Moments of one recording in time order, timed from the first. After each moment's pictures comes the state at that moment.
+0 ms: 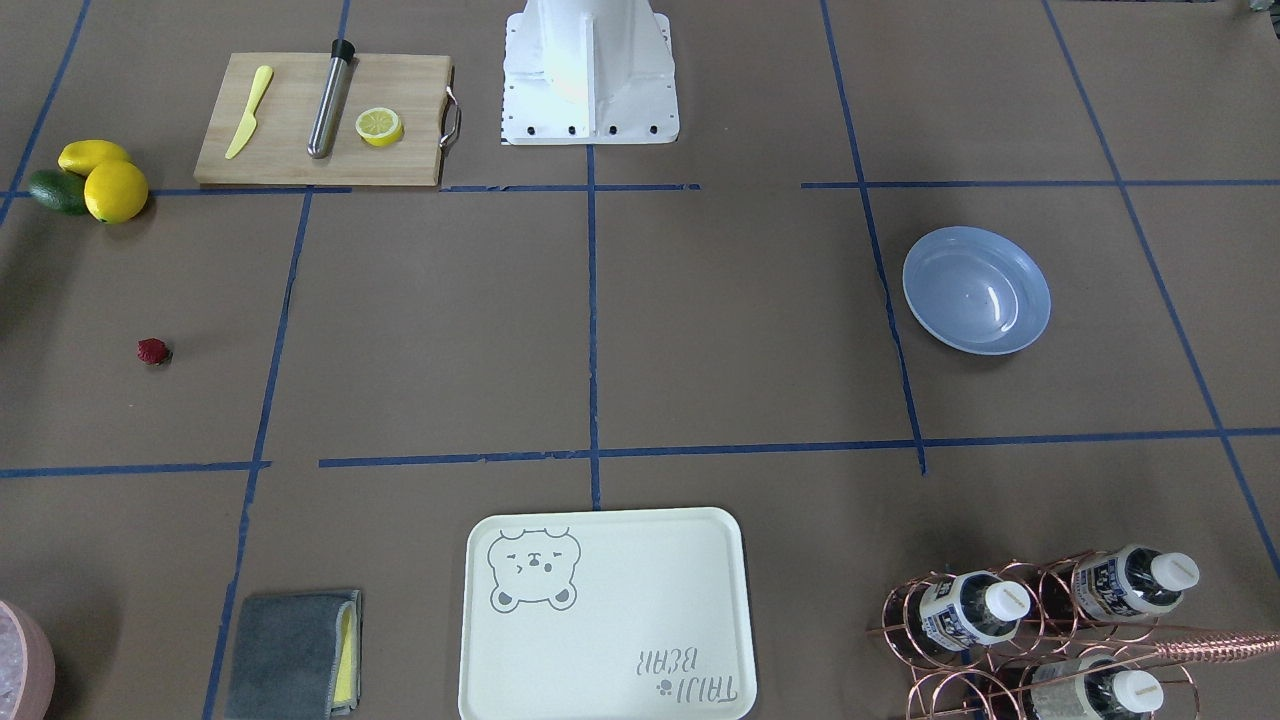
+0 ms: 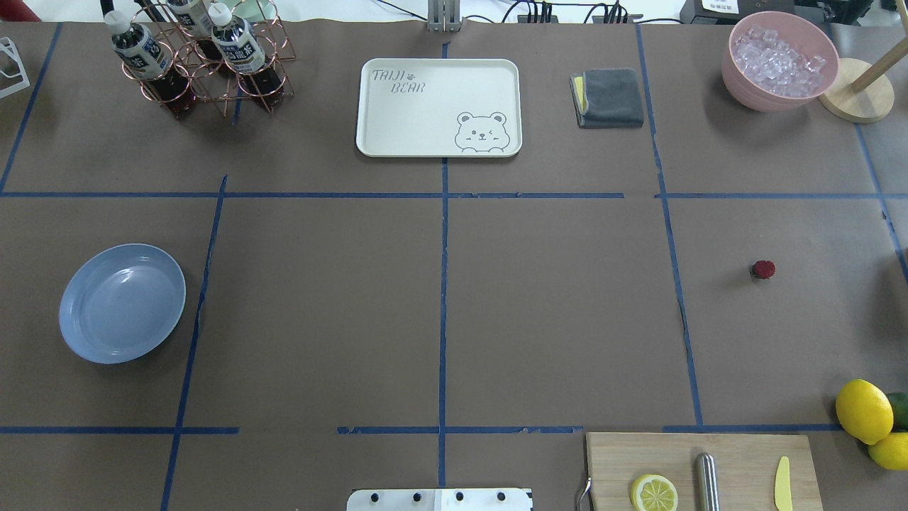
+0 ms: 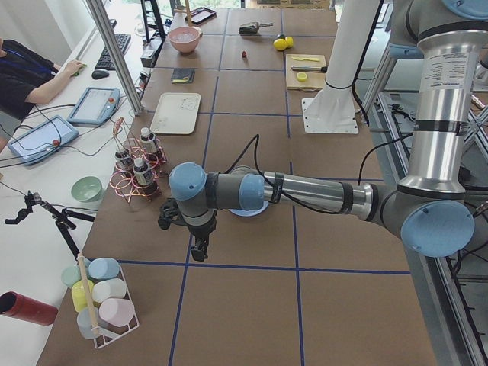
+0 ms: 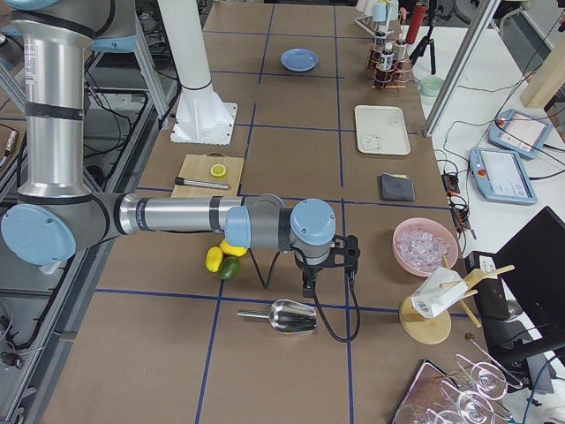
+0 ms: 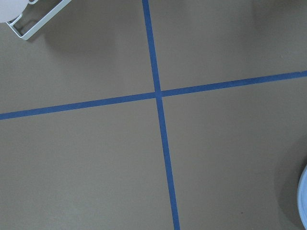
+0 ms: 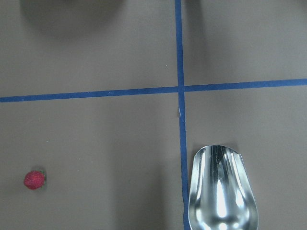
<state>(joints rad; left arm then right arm) -1.56 -1.61 -1.66 -1.44 -2.35 0.14 1.62 -1.65 1.72 -1.61 2.46 0.04</state>
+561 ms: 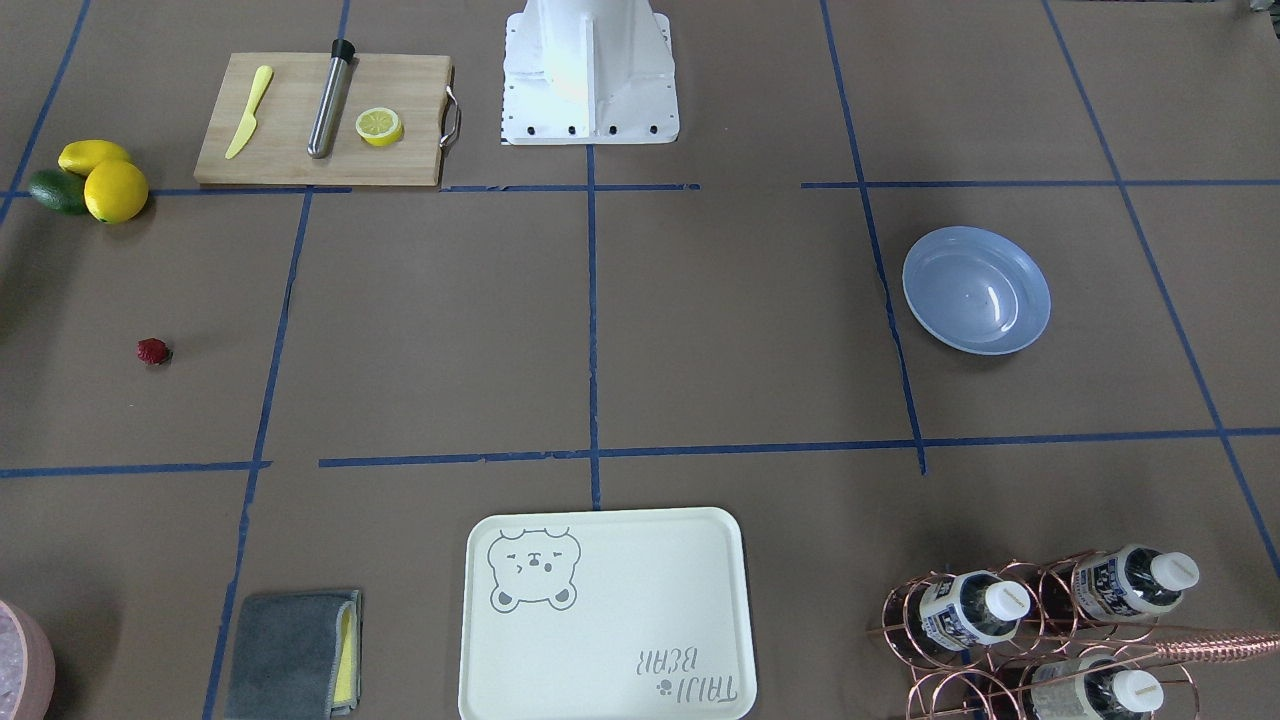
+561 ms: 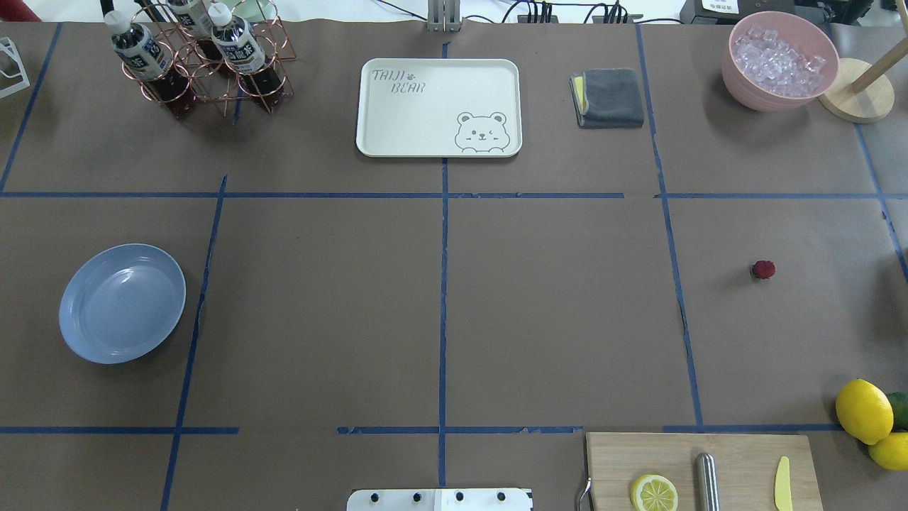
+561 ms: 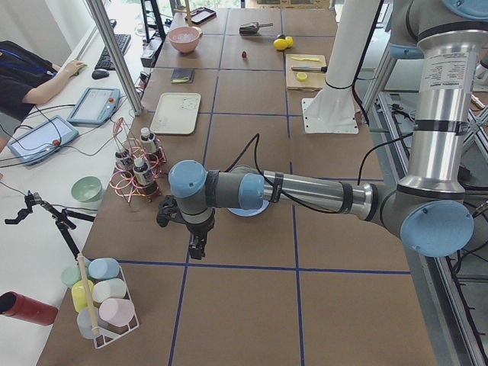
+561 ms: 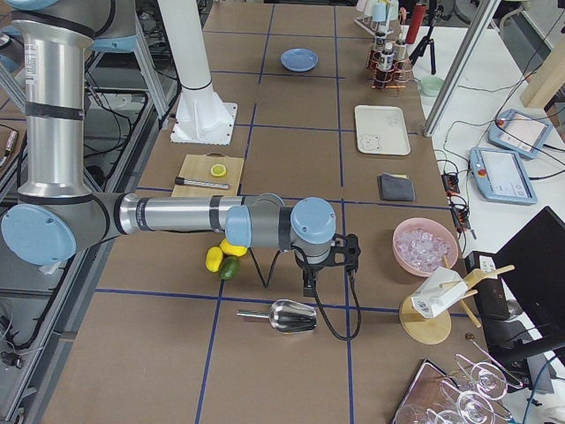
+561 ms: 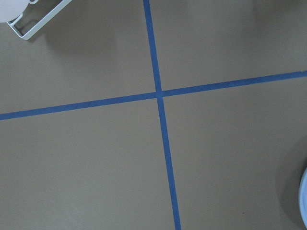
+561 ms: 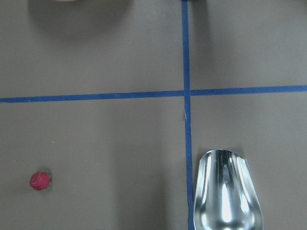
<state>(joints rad) -1.56 -1.62 -1.67 -1.49 -2.34 0.12 1.61 -1.64 1.73 -1.60 2.46 0.04</state>
